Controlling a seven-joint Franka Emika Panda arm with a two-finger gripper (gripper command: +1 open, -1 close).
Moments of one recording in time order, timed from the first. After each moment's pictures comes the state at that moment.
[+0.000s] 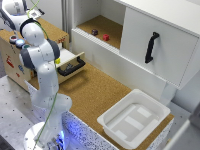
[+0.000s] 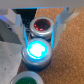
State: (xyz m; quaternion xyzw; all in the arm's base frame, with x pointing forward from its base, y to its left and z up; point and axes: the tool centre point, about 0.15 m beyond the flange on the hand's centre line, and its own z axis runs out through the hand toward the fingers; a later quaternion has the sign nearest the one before) arm 0.169 0.517 0.500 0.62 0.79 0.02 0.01
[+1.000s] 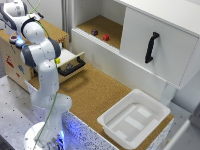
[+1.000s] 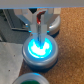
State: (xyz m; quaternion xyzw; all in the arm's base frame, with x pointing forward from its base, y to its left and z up) arm 0.158 0.525 0.466 0.64 0.77 0.00 -0.01
